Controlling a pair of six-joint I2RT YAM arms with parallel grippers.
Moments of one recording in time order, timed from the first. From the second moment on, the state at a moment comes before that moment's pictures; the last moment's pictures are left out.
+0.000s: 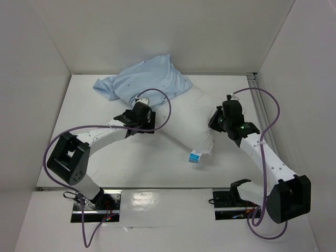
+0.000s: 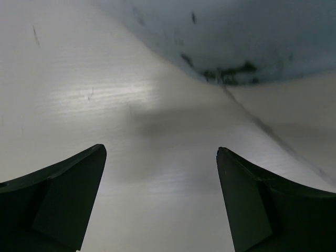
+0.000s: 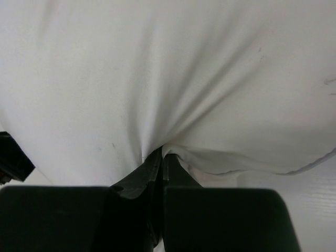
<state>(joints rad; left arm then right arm) -0.56 1.58 1.02 -0.36 -0.29 -0.40 0.27 1.11 0.84 -0.39 0.01 0.63</state>
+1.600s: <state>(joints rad) -0.42 1.82 1.18 -0.09 -0.17 -0.25 0.24 1.14 0.90 -0.43 -0.01 0.60</state>
